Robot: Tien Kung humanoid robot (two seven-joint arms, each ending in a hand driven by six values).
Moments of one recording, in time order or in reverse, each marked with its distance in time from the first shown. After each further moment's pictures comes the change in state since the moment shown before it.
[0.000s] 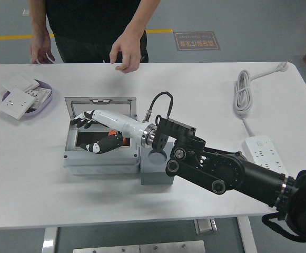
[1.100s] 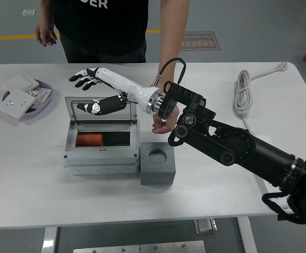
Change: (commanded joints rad) left arm -0.010 0.000 -0.001 0.000 0.007 -0.002 -0.001; right arm 0.115 -0.021 0.090 -0.074 0.067 0.023 0.011
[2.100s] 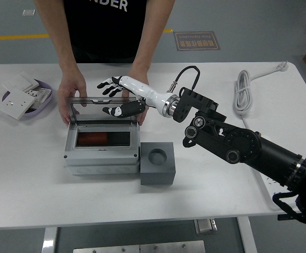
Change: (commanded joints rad) left arm -0.001 -0.004 0.002 0.000 -0.001 -0.008 -0.007; right arm -0.029 -0.072 -0.051 -0.048 0.004 -0.019 0.018
